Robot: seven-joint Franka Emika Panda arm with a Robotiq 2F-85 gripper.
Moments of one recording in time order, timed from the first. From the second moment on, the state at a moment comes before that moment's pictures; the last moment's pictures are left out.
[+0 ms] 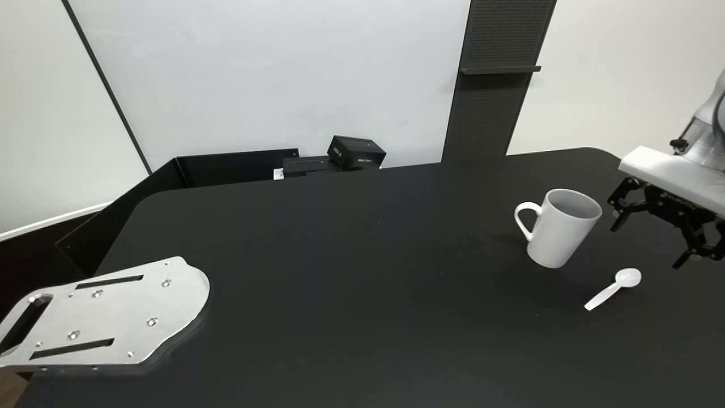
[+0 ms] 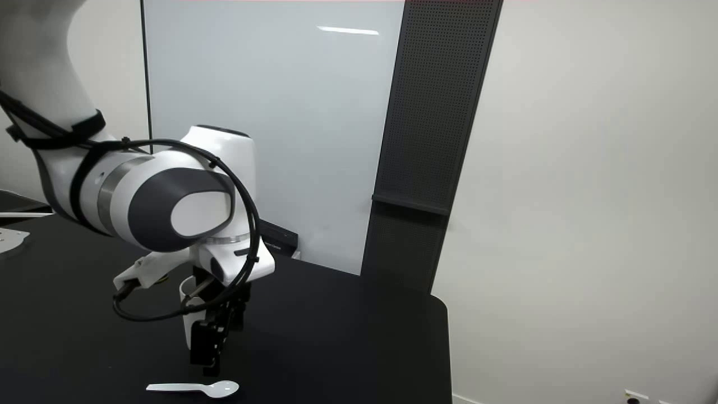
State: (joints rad) arm -0.02 0.35 -0.12 -2.38 0.07 2.74 1.15
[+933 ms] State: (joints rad) arm 0.04 0.48 -0.16 -2.38 0.15 2.81 1.01
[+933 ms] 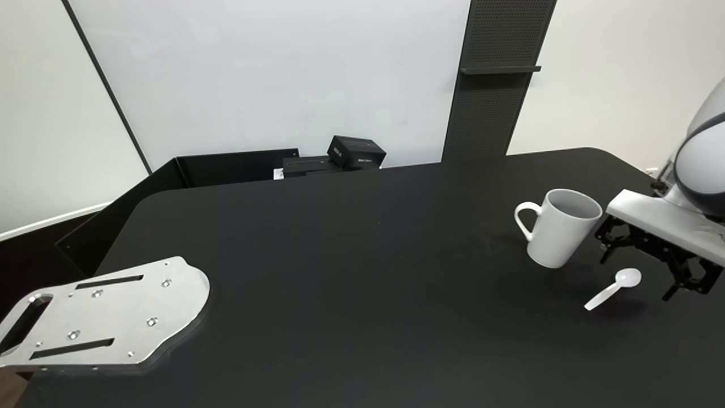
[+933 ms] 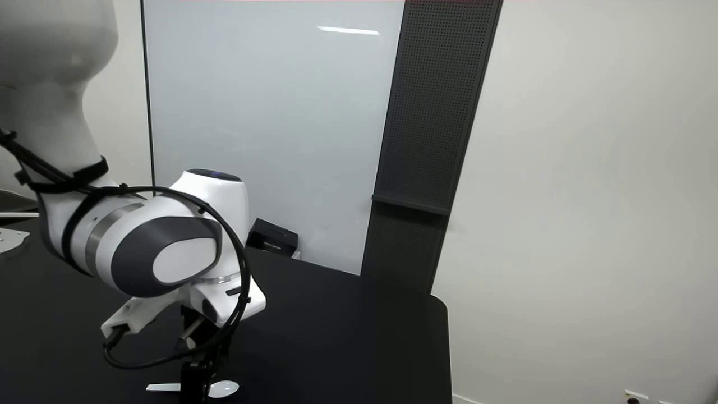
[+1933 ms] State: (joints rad) arm 0.17 0.54 -0.26 -2.37 0.15 2.89 1.02
